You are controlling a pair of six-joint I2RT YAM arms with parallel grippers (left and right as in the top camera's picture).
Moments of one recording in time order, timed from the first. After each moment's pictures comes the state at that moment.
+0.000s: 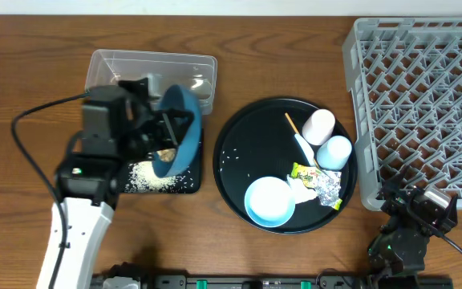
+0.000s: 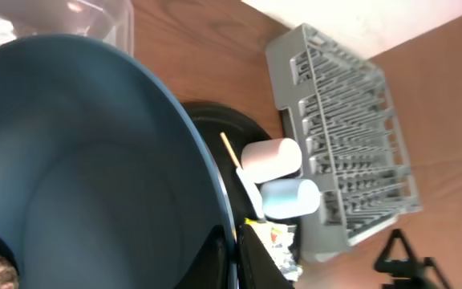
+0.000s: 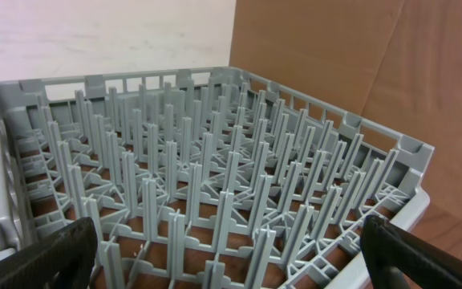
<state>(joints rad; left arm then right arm) -0.07 1.12 1.03 -0.59 0.62 -0.52 0.10 0.02 0.01 -0.05 0.76 -0.06</state>
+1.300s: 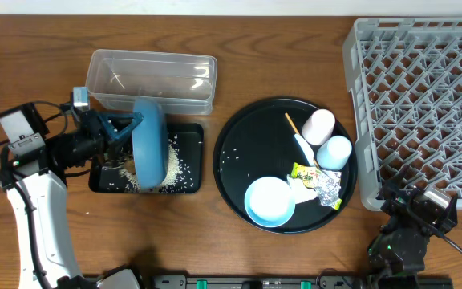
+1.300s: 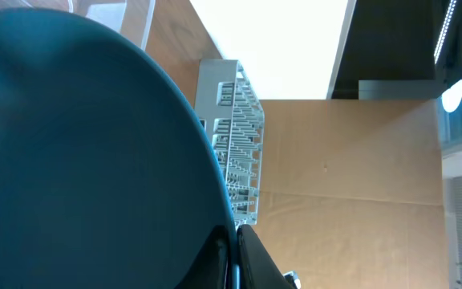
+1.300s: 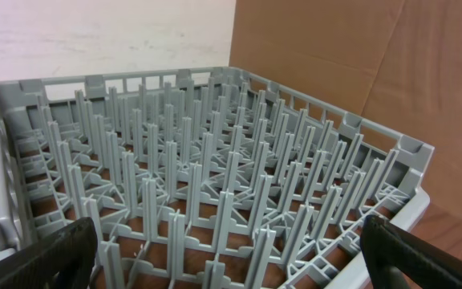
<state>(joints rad) 0.47 1.30 0.97 -0.65 1.28 -0.54 0.10 0.02 0.01 -0.05 0.76 -0.06</state>
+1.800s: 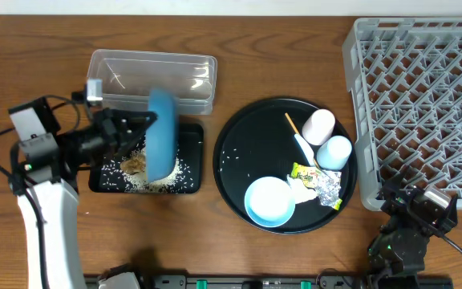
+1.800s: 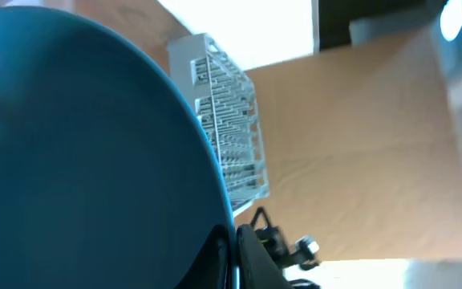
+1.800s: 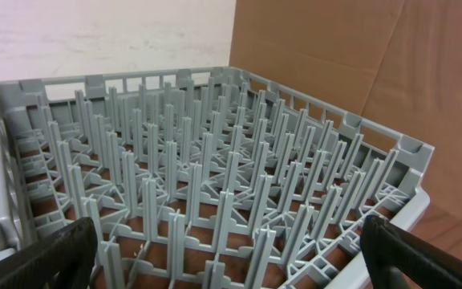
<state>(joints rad) 0.35 1.21 0.97 -0.57 1.30 -0.49 0.10 0.02 0.01 -0.05 0.76 -0.06</state>
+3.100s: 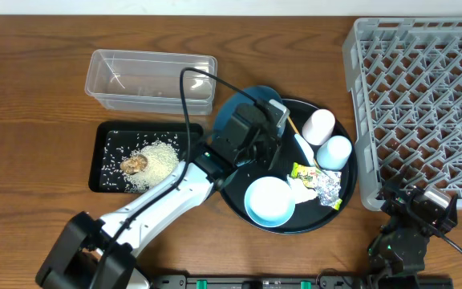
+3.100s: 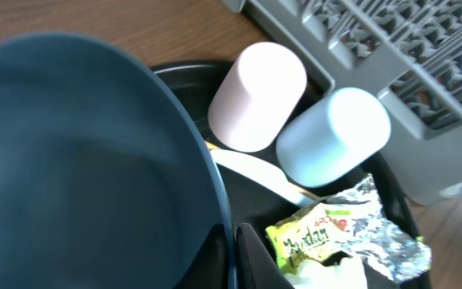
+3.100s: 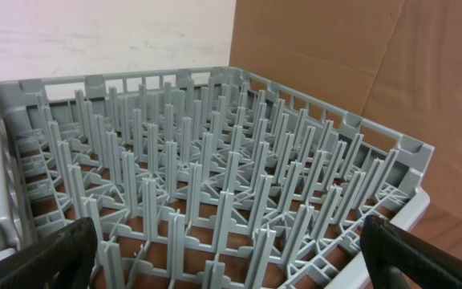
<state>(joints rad) -0.70 1.57 0.97 -0.09 0.19 -0.19 0.10 0.02 0.01 -0.05 0.76 -0.06</state>
